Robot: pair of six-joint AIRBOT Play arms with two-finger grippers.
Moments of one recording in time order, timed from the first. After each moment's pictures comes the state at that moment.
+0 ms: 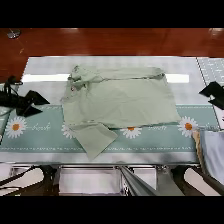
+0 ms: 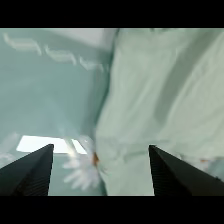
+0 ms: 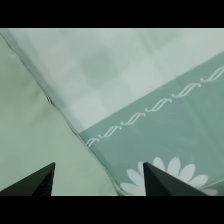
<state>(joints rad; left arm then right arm) 0.48 -1.28 0.90 0.93 -1.32 -1.36 -0.48 -1.06 0.94 -1.26 1.06 1.63</state>
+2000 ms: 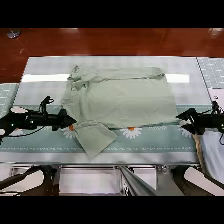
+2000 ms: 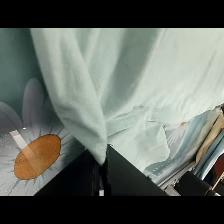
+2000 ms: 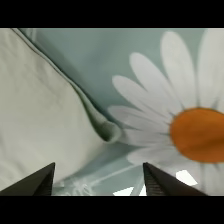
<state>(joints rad) 0.22 -1.28 0.51 0.57 -1.10 -1.13 -0.60 -1.18 0.59 -0.93 1.07 1.44</state>
